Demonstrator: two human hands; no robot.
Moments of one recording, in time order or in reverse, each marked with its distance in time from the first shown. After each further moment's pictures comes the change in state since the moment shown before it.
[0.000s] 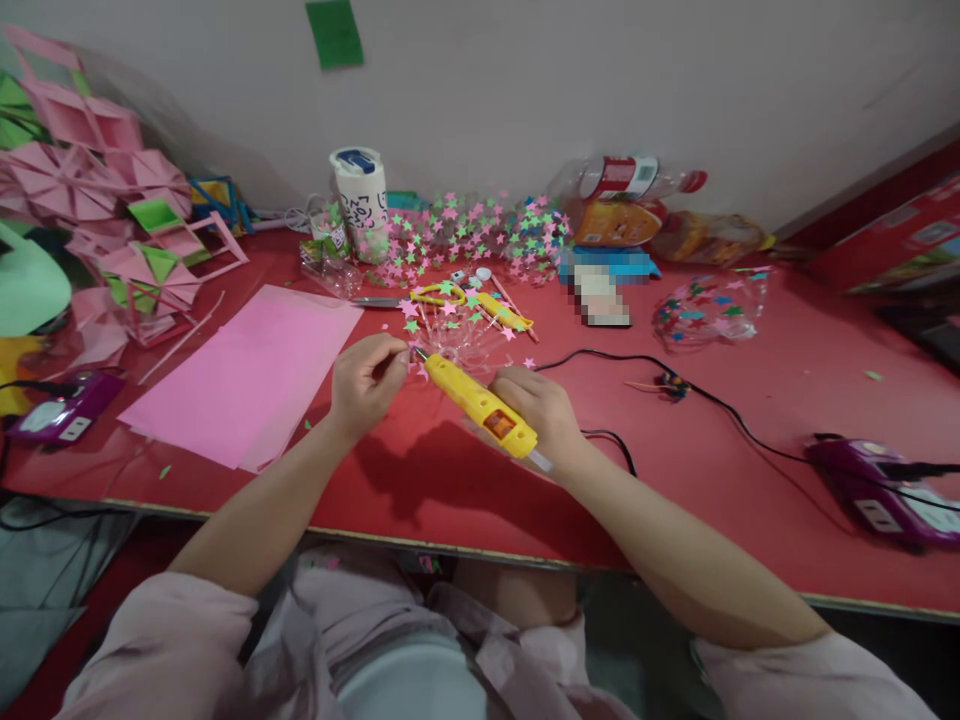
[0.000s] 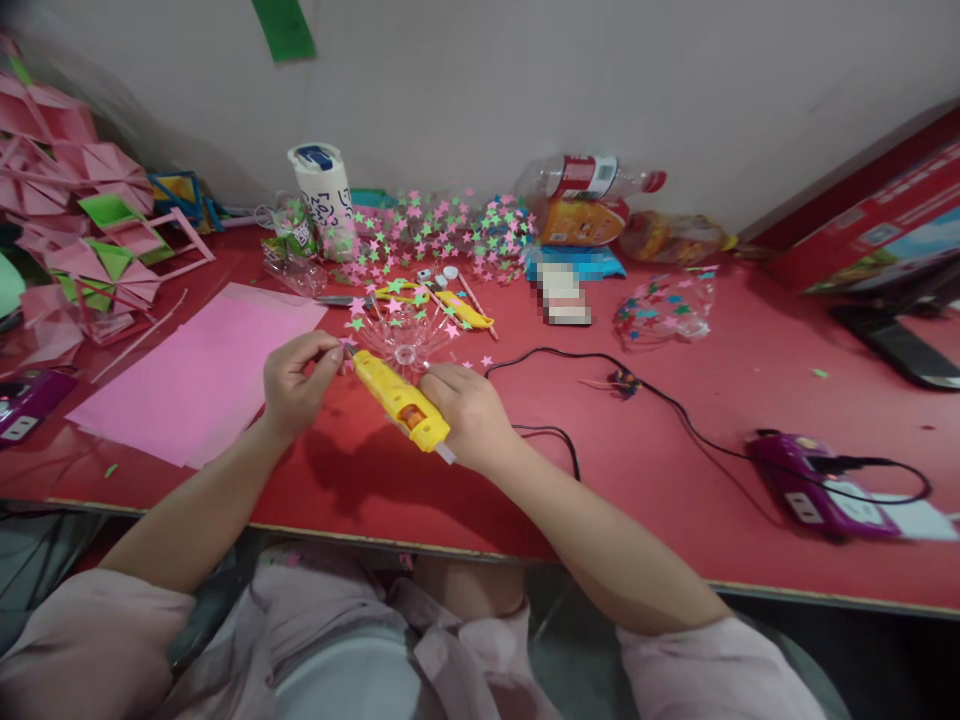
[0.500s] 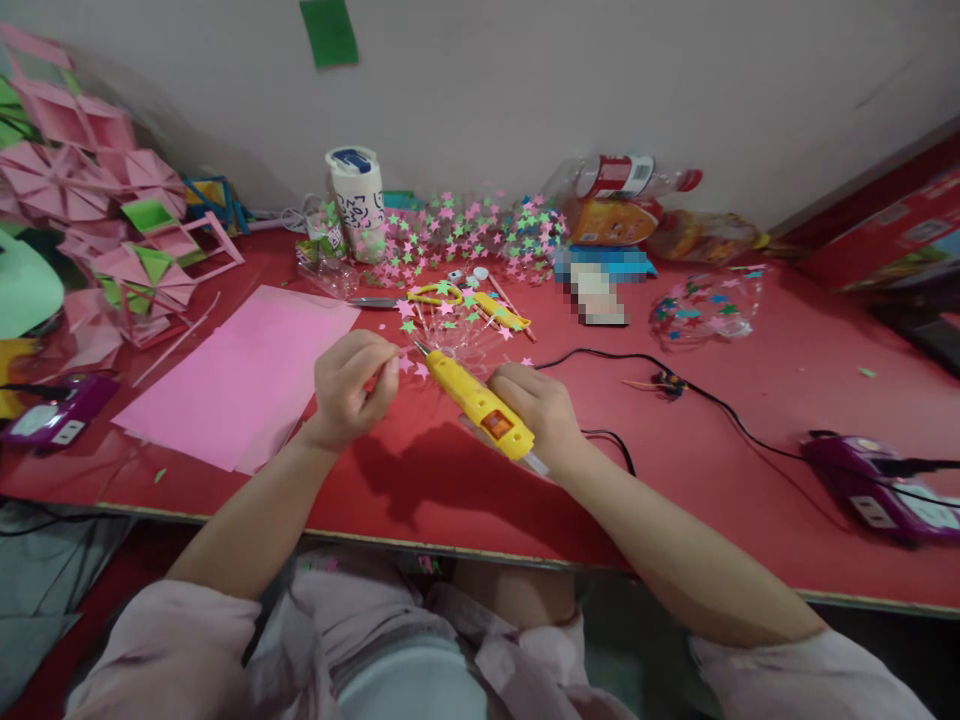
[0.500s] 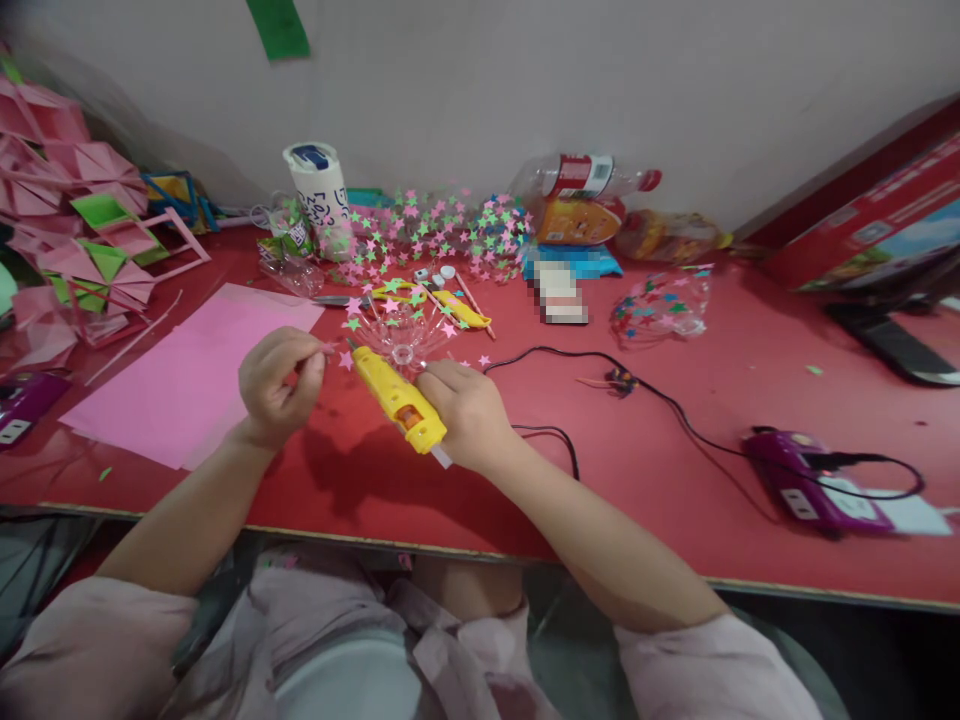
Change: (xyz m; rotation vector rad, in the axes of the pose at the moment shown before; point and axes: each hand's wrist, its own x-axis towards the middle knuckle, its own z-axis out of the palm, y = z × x) left_hand 0.001 -0.005 -0.009 0.147 0.084 0.323; right_hand -0.002 0.002 -0.001 -0.034 -0.019 -0.016
